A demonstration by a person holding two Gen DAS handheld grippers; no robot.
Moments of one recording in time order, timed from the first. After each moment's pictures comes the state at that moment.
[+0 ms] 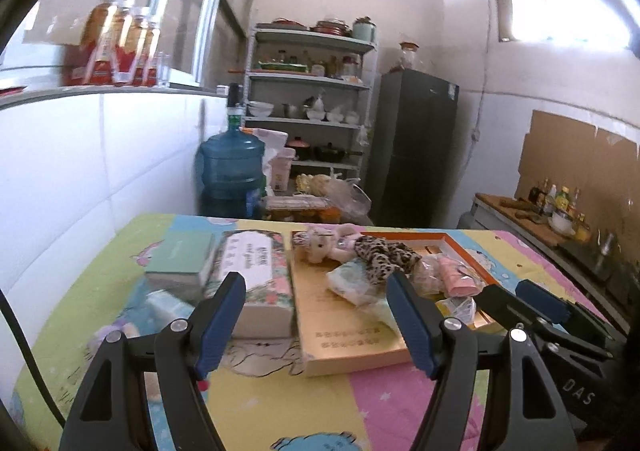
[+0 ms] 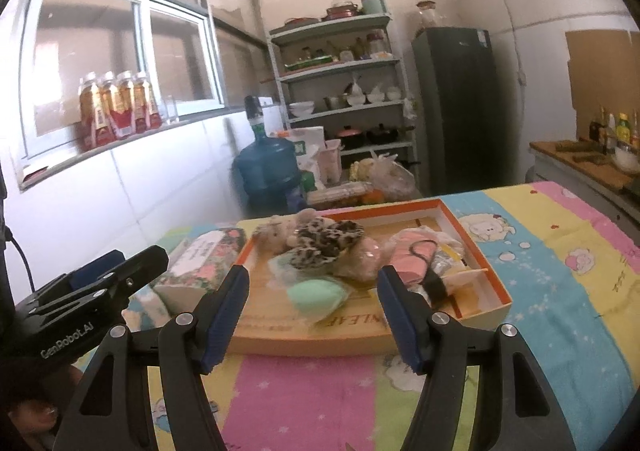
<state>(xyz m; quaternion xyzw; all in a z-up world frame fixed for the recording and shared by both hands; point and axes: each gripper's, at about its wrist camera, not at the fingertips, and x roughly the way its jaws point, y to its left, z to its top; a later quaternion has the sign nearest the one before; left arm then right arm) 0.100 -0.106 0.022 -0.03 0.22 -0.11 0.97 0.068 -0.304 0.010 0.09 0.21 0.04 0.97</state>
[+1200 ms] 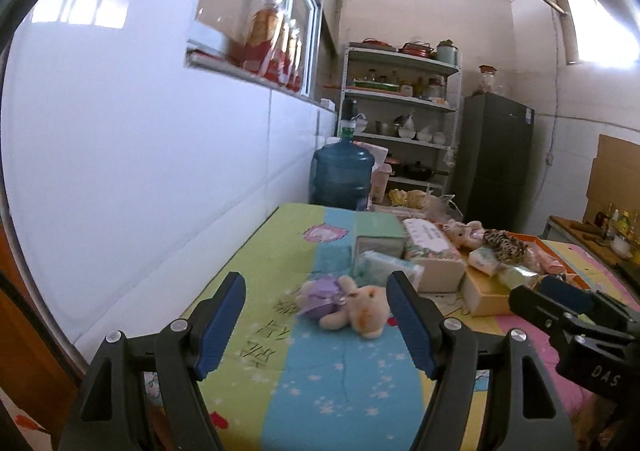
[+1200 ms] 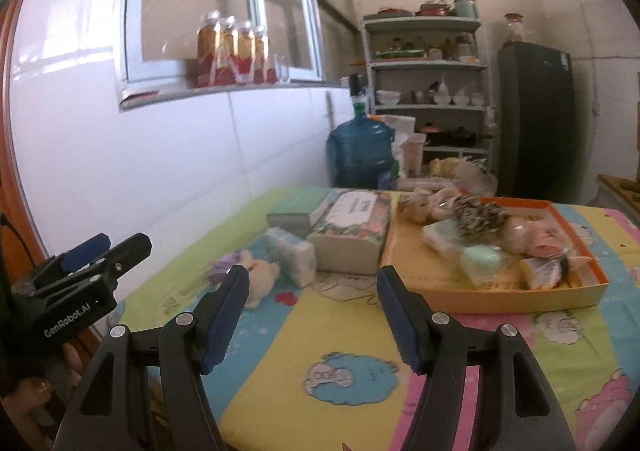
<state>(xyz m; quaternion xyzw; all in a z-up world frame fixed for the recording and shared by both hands) 0.010 0.052 0.005 -0.05 0.20 0.03 0.98 0.038 -0.156 -0.002 0.03 0.23 0.17 0.96</state>
